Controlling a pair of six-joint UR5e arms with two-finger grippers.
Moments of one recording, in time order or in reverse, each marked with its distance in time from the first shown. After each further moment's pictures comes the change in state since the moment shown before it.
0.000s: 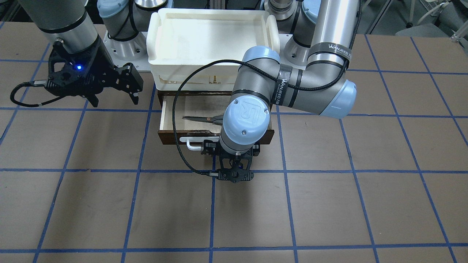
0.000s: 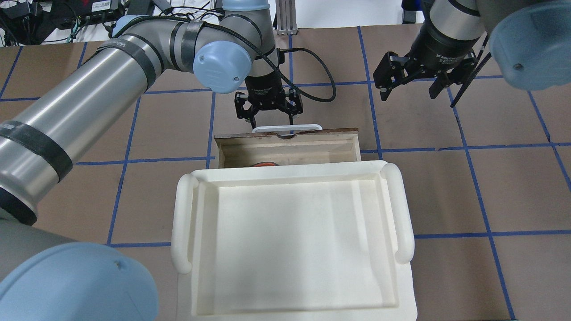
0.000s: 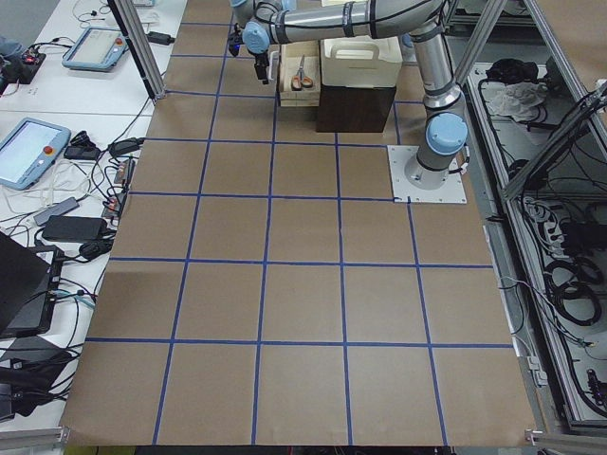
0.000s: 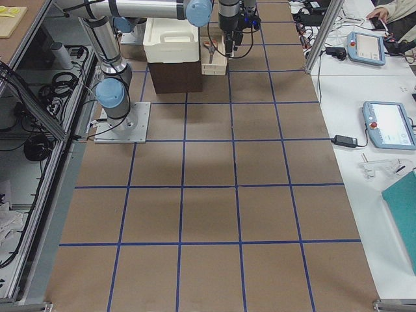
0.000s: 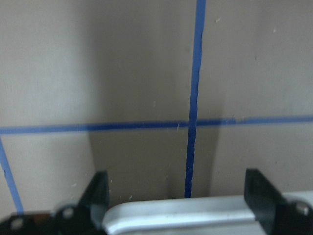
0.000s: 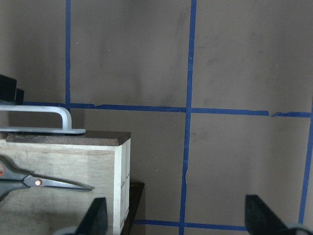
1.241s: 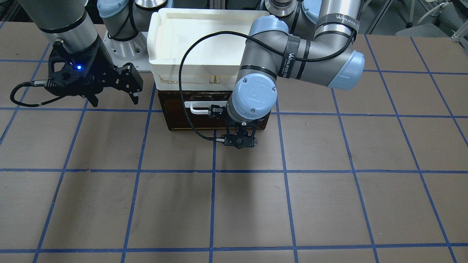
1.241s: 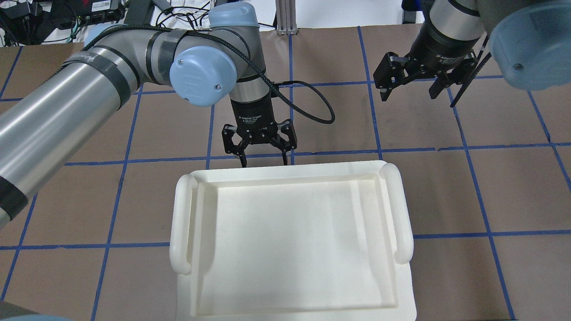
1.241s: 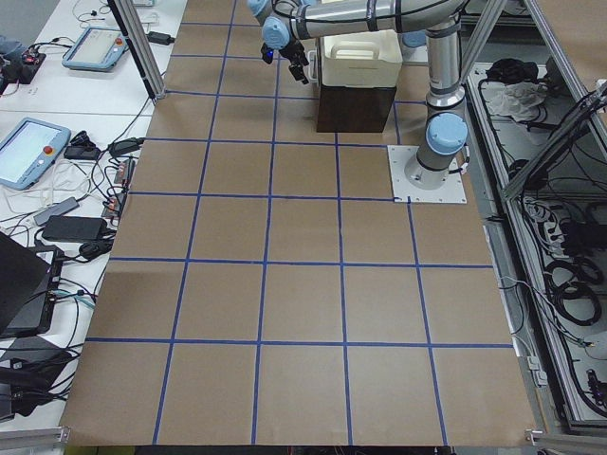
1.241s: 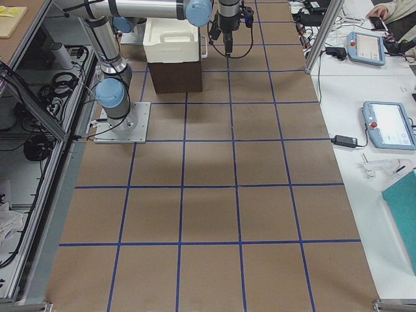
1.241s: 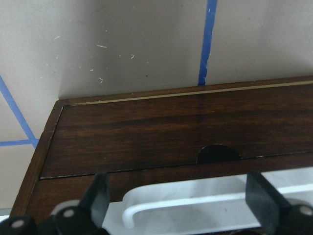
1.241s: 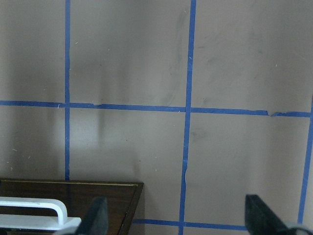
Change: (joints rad) left arm 0.008 0.131 -0.085 -0.180 -0.043 0.053; right arm 0.000 0.000 0.000 0.001 0.000 0.000
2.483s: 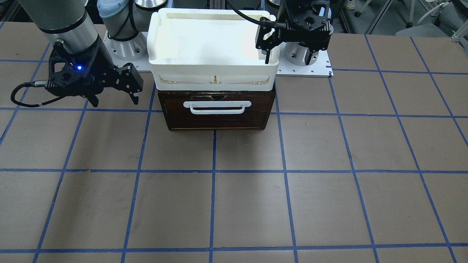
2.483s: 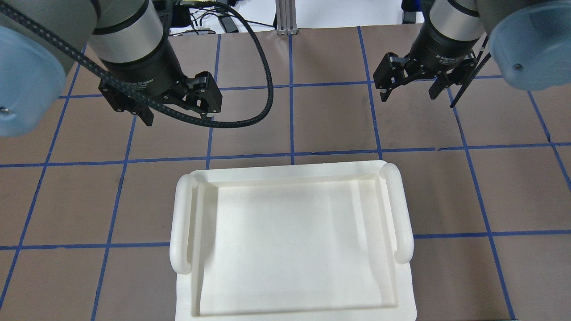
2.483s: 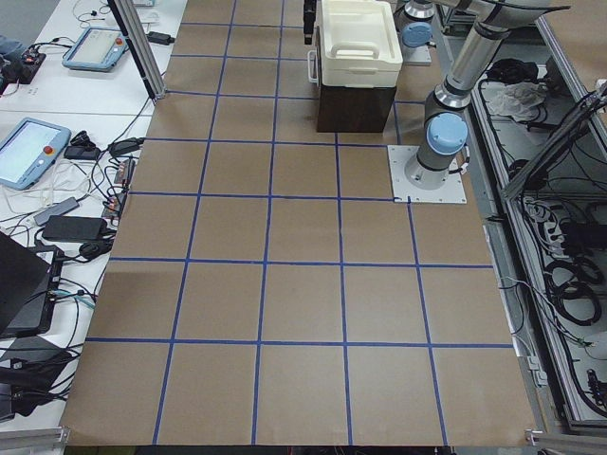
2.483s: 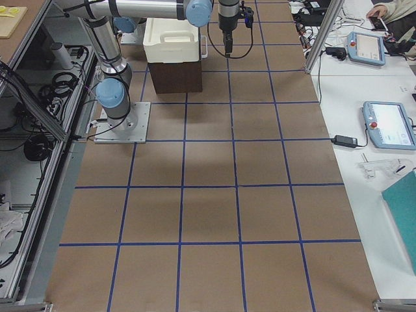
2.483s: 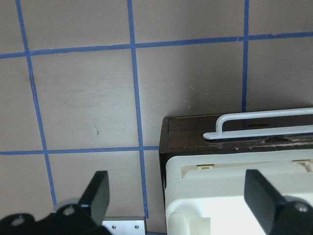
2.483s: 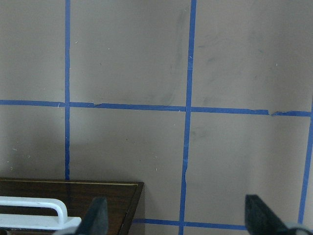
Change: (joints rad) left arm 0.103 0.431 -0.043 0.002 0.211 0.055; right arm 0.000 0.000 0.001 0.001 0.001 0.000
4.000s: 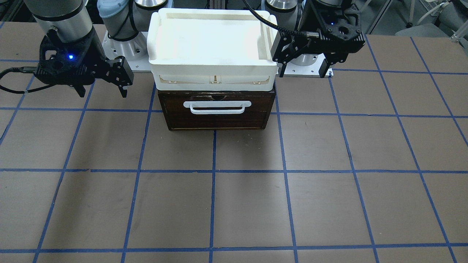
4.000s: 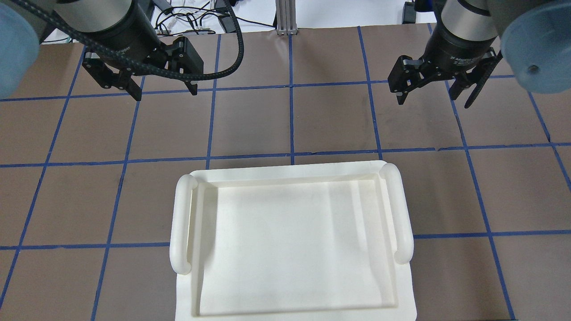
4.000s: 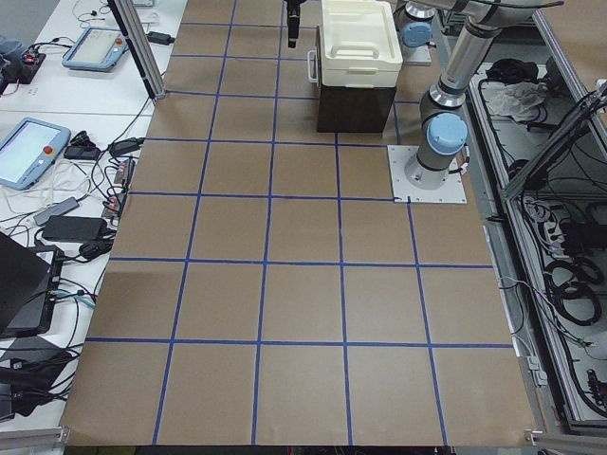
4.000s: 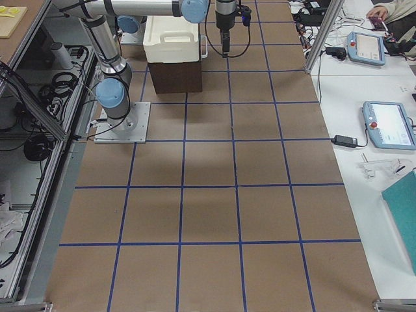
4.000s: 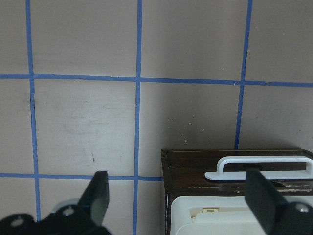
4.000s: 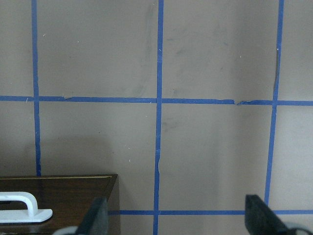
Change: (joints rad) left arm 0.072 -0.032 0.040 0.047 -0.046 0.007; right arm 0.000 -0.031 -0.001 0.040 -0.101 0.015
